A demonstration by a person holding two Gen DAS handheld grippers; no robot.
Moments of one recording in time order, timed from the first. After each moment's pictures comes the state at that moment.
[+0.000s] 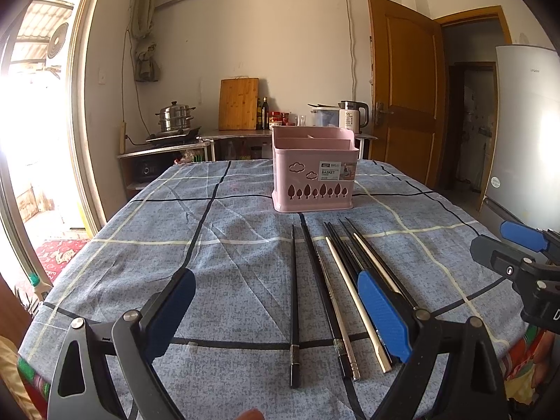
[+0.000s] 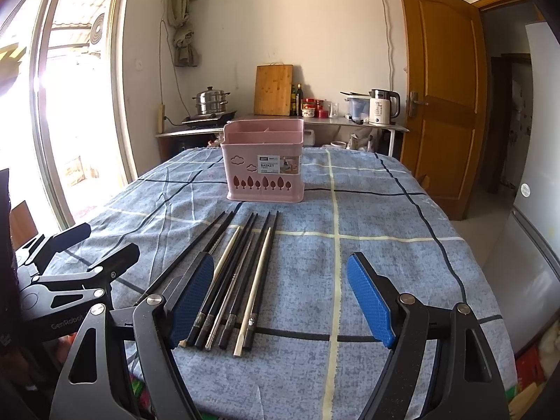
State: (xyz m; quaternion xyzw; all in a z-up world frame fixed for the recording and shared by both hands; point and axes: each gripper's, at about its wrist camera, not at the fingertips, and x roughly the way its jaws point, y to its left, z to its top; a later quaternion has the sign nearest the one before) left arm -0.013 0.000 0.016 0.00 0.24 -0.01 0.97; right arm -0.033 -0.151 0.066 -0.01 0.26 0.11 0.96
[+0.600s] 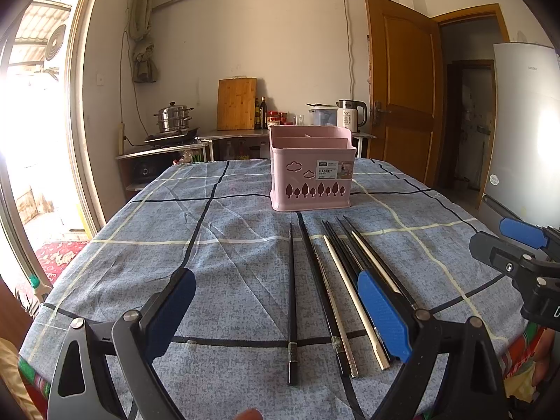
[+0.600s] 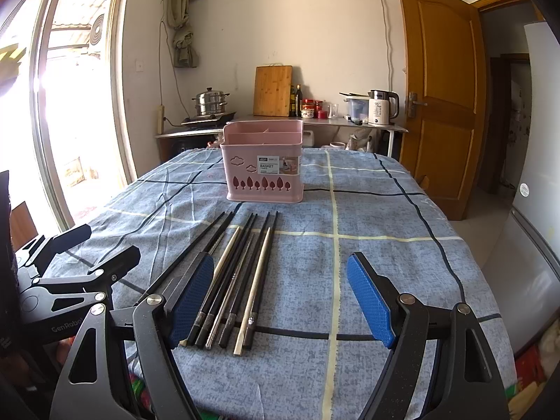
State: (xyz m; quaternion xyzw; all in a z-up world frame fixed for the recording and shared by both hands) left arm -0.015 -0.002 0.016 0.00 0.24 -0.01 0.97; right arm -0.035 -0.150 0.066 -0.01 0.26 0.10 0.96
